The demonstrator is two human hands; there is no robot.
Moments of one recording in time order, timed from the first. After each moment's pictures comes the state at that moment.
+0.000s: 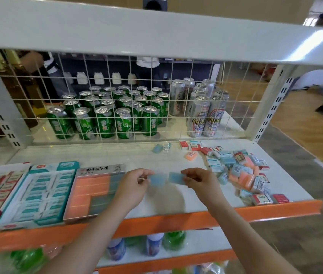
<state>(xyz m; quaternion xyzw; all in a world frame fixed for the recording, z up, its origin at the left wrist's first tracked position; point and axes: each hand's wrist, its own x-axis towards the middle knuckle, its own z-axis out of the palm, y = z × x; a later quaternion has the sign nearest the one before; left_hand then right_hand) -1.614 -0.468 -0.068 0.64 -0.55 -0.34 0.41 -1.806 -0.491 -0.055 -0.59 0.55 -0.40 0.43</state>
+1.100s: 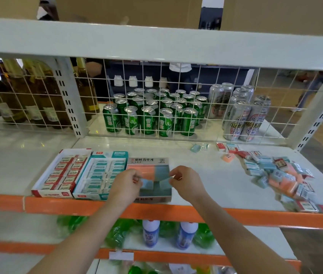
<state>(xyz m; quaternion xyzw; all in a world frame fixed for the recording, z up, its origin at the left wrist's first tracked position) -1.511 -0.401 -0.062 0.77 -0.52 -0.16 0.32 -1.676 -0.459 -0.051 -0.75 0.53 -0.25 0.32</state>
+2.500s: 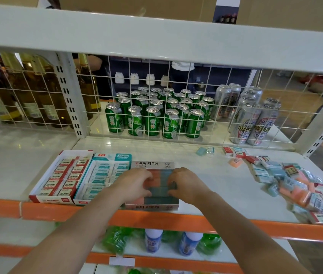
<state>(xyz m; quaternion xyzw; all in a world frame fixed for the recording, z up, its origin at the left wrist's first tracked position) -1.487 -0.428 -0.046 0.68 -0.72 -0.11 0.05 -1.657 -0.484 -0.045 -0.92 0.39 -0.02 0.09</state>
